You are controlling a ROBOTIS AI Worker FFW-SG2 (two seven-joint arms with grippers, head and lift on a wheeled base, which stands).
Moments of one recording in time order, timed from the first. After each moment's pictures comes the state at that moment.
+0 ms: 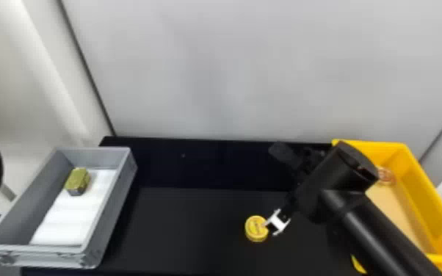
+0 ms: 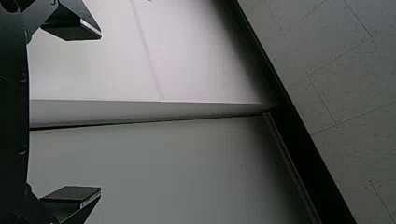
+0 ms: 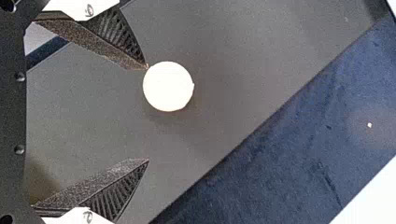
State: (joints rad) left arm -0.22 0.31 0.20 -2.20 0.02 0.09 0.30; right arm -0.48 -0.13 0.55 -1.27 0.62 1.10 0.99
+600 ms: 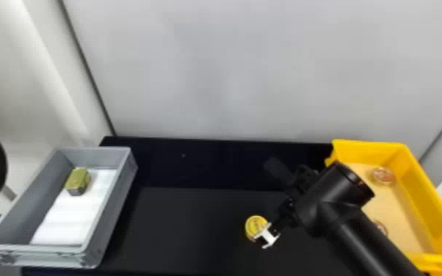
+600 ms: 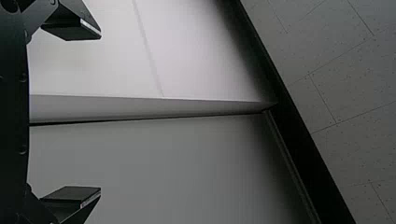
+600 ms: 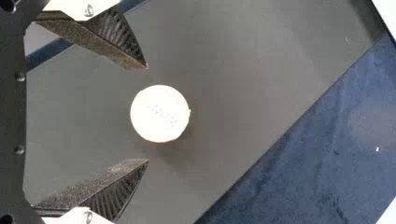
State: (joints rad) left arm -0.23 0.31 0.19 -2.19 0.02 0.09 0.30; right arm -0.45 -0.09 0.49 -1.14 0.51 0.96 0.88
